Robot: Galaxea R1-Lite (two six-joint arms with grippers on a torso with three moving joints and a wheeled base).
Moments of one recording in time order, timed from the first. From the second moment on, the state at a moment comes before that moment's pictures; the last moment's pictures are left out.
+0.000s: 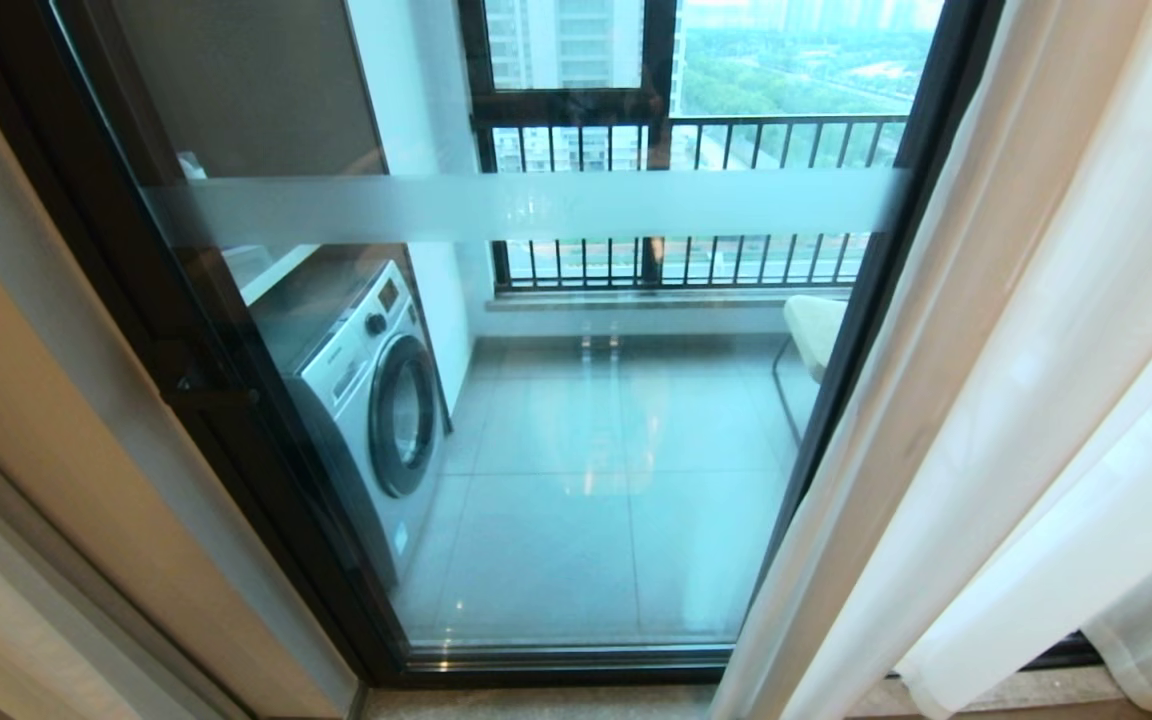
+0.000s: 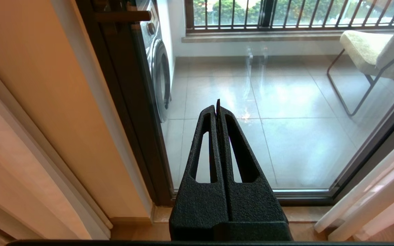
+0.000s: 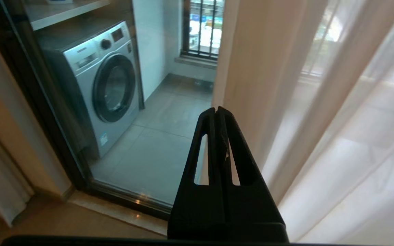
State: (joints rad) left arm 0.00 0.00 0.00 -0.01 0.00 0.01; right arm -0.01 0.25 -0.35 0.00 0.29 -0.06
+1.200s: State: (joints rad) left arm 0.00 0.00 0.00 -0.01 0.00 0.01; right arm -0.01 1.02 -0.72 -0.17 0.39 -0.19
